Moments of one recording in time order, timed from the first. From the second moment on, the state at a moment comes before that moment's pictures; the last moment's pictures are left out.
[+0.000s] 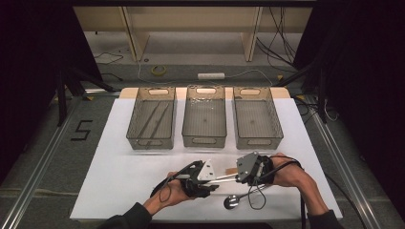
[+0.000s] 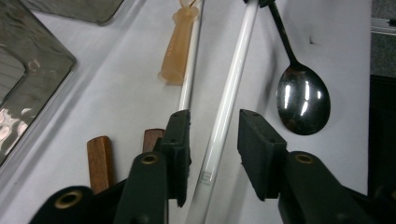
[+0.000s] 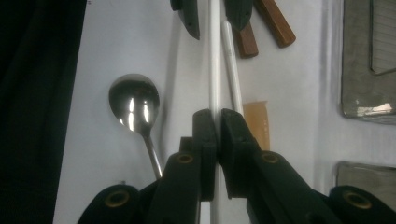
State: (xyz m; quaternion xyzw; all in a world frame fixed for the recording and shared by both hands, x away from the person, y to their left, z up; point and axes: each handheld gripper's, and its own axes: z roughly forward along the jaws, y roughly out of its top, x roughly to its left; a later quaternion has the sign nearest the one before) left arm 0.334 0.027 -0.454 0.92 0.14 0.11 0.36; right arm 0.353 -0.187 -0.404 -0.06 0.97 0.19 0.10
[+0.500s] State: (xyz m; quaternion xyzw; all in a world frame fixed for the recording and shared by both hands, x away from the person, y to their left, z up) left arm 0.327 0.027 -0.448 0.93 0.08 0.10 0.34; right arm 0.353 -0.187 -0.403 -0.06 0.97 0.21 0.10
